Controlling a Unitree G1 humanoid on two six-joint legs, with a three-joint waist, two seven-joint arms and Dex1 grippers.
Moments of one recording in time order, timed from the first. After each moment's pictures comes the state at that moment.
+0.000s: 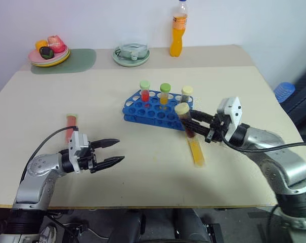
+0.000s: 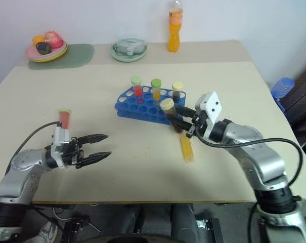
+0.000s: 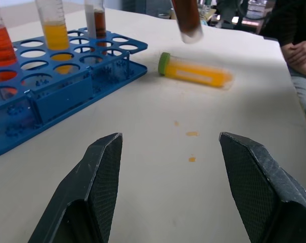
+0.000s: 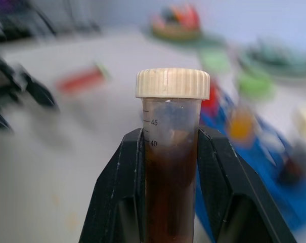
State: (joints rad) left arm -0.05 0.63 0.11 -0.06 -0.54 0.08 -1.23; right arm -0.32 -0.59 0.01 -0.33 0.58 0.37 0.70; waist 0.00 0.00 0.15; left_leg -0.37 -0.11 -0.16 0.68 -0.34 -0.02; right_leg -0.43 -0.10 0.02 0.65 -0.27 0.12
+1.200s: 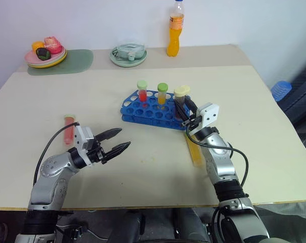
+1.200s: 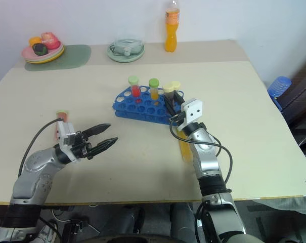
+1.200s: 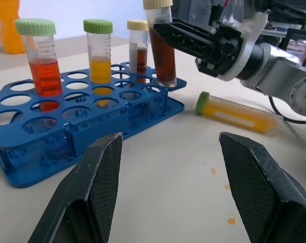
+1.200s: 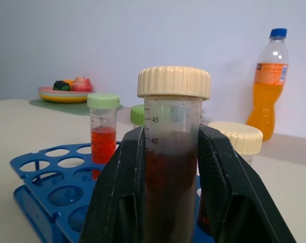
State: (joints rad) left arm -0.07 0.50 0.11 -0.10 -0.54 0.08 -1.02; right arm -0.42 -0.13 0.01 0.34 0.17 -0.40 0.44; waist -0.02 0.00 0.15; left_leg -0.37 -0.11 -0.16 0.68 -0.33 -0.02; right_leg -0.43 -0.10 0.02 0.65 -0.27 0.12
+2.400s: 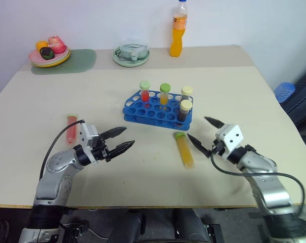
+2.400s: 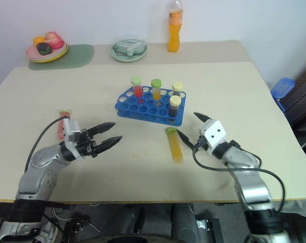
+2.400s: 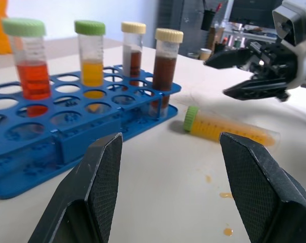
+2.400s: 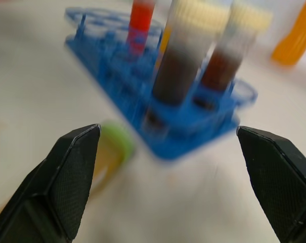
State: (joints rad) left arm -0.13 0.47 0.08 -0.05 -0.53 0.10 -1.05; right arm 0.00 -0.61 -0.05 -0.39 0.28 0.34 0.58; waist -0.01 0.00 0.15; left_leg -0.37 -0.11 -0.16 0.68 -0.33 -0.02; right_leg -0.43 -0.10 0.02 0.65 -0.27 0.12
